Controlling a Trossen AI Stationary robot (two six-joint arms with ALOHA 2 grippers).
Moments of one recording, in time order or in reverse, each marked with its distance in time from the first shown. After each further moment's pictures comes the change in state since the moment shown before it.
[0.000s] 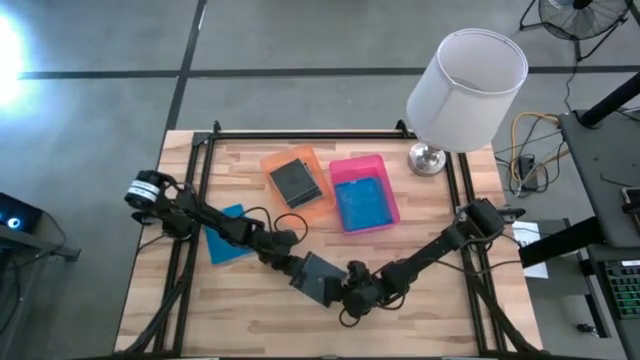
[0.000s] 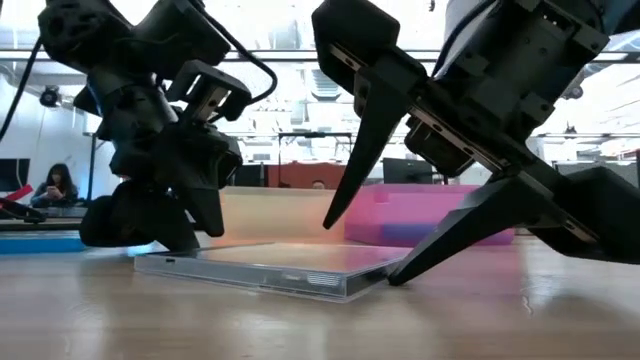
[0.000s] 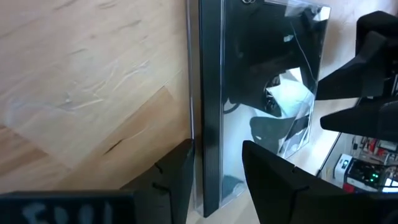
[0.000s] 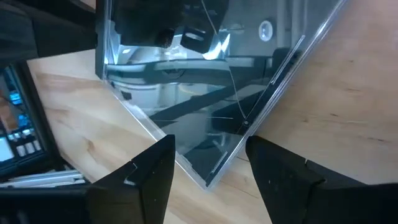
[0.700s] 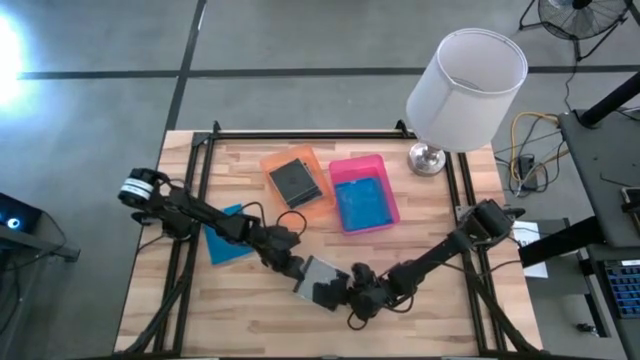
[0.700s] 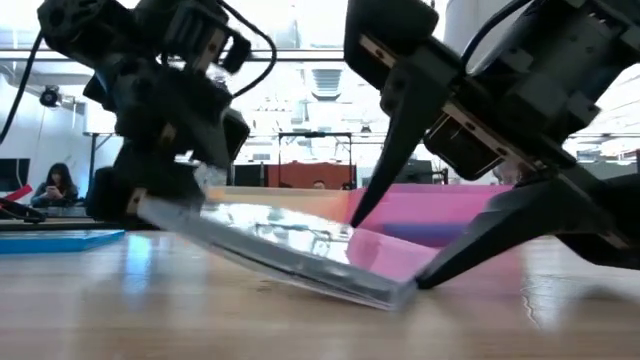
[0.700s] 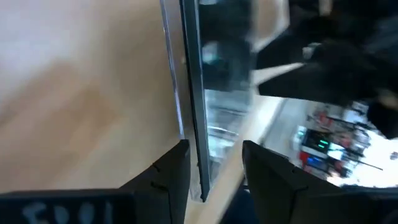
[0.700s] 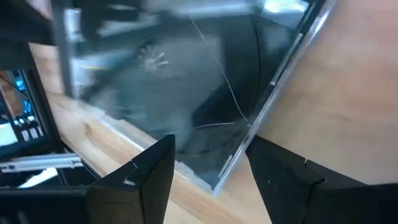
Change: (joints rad) left arm 0.023 -0.121 -0.003 0.105 0.125 -0.032; right arm 0.055 -0.006 -0.067 0.071 -0.024 0.001
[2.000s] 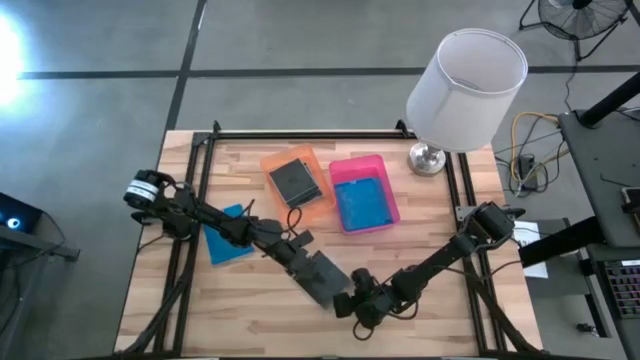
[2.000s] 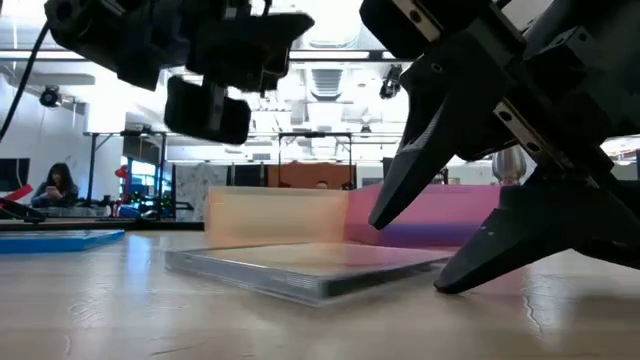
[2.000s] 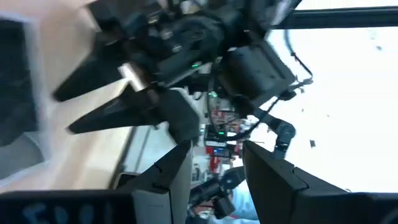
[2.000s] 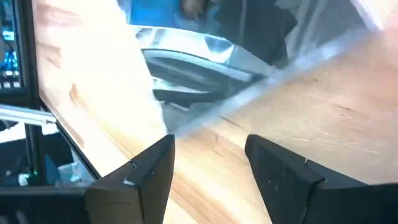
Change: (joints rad) left arm -0.013 0.045 0.054 0.513 0.015 -0.130; right arm 0.039 -0.011 0.002 0.000 0.050 -0.229
